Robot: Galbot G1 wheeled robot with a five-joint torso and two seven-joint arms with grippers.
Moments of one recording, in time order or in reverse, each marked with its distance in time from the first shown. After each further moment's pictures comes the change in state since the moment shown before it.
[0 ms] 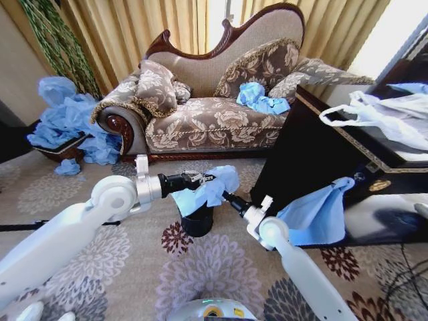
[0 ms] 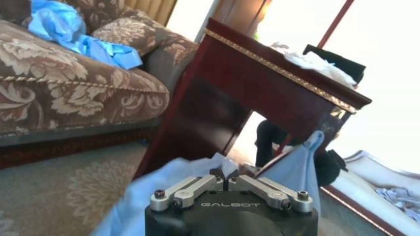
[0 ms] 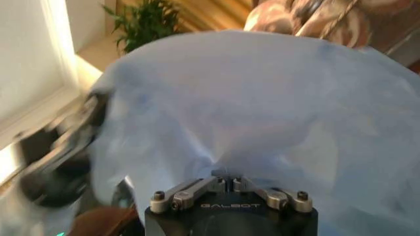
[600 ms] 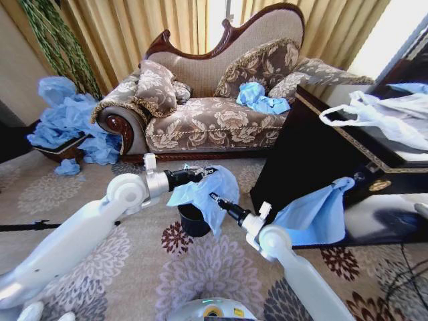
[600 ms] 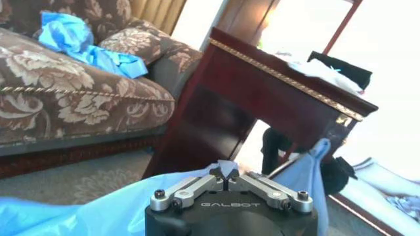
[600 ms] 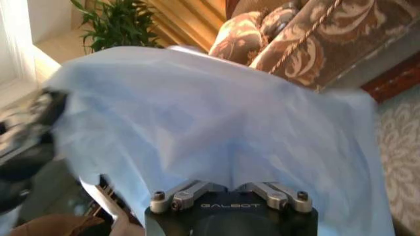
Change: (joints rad) left arm 0.013 -0.025 -0.025 -0.026 0.007 -0.003 -0.051; right arm -0.004 0.012 0.068 -0.031 -0.076 -0.004 0.064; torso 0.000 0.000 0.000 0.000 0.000
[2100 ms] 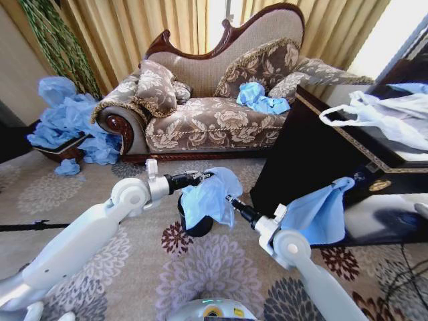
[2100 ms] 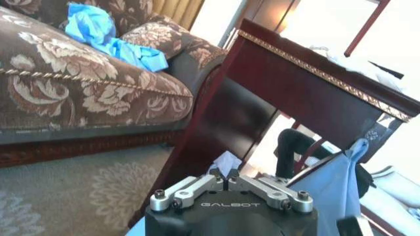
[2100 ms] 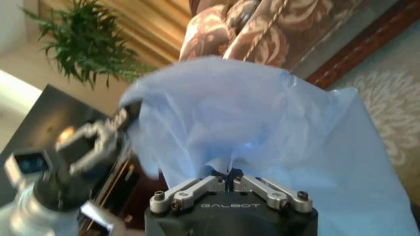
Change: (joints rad) left arm -0.015 -0.094 0.045 0.137 0.088 -0.001 0.024; right arm -0.171 -0.081 0.081 0.197 0.178 -0.047 0.189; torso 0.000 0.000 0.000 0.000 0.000
